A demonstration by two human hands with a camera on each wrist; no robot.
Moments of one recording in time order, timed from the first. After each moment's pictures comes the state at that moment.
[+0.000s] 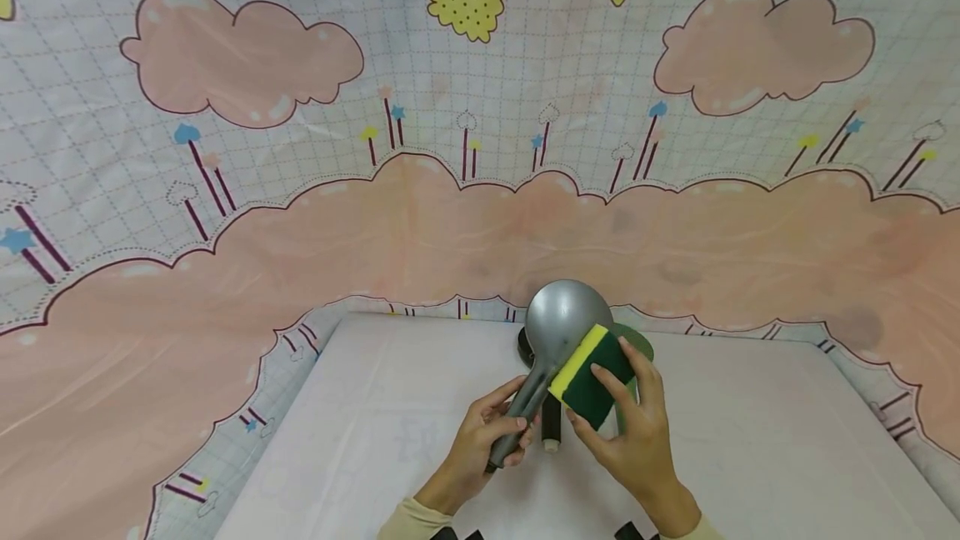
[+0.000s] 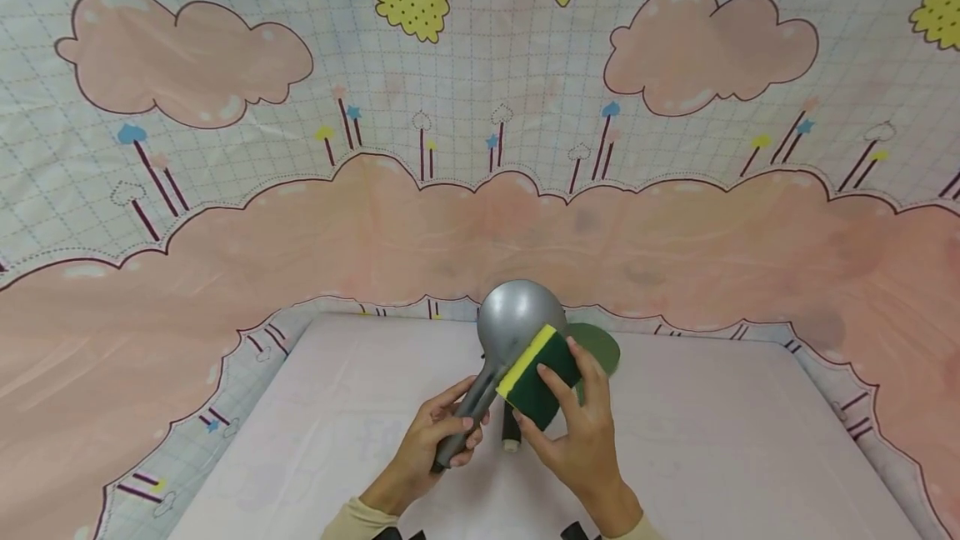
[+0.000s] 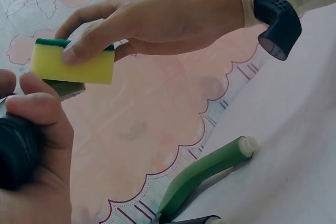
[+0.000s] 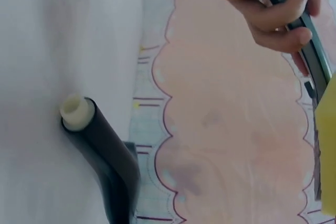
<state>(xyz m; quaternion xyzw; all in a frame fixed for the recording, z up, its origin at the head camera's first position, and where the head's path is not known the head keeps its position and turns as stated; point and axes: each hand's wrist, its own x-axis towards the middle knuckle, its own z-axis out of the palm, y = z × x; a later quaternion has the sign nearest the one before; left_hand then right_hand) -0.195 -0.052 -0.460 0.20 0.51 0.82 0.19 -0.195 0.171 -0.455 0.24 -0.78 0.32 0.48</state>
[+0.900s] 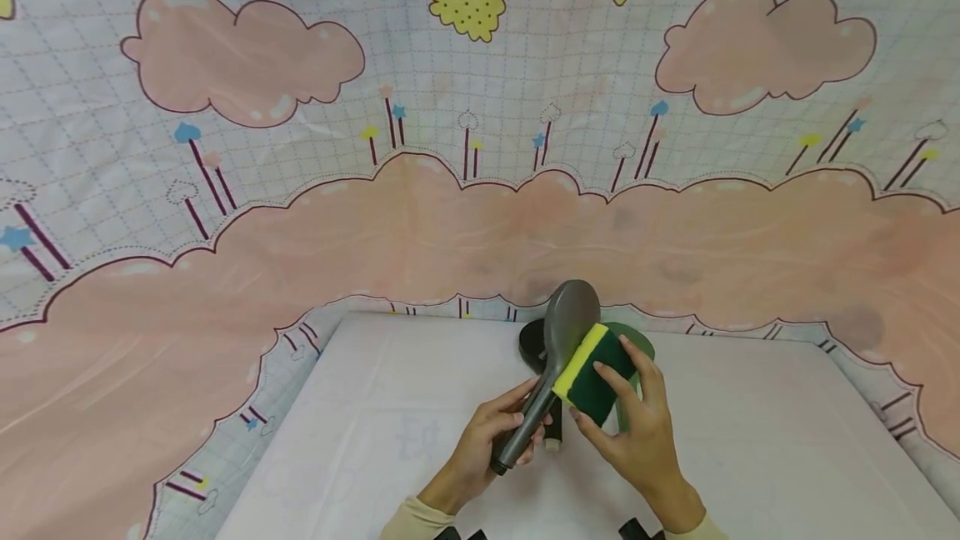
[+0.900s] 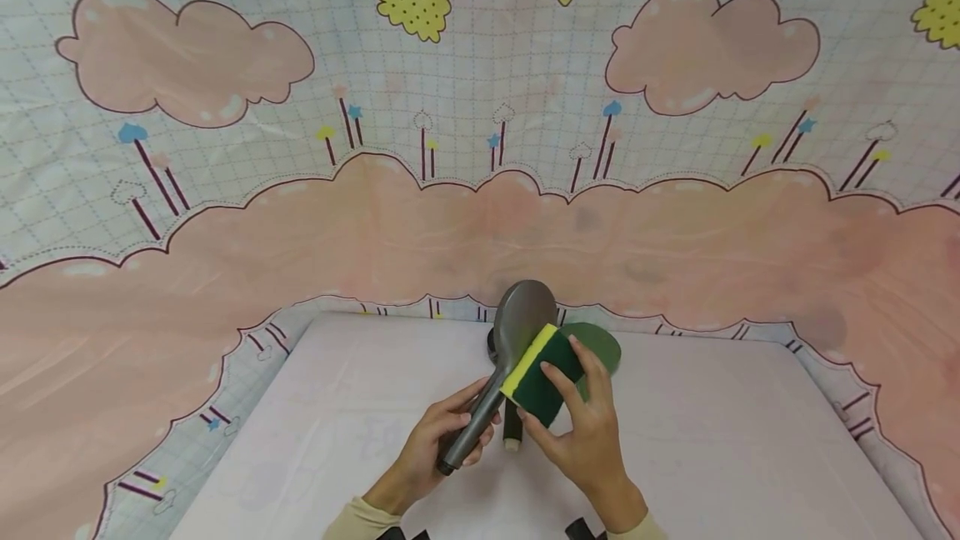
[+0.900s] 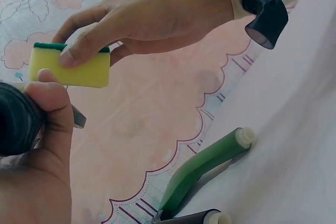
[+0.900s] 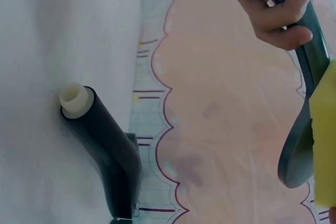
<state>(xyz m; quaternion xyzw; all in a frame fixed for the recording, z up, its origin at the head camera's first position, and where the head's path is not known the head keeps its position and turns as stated) -0.196 -0.050 -0.464 0.26 0.49 0.81 0.22 -0.195 0.176 -0.453 0.24 -0.79 0.32 0.46</state>
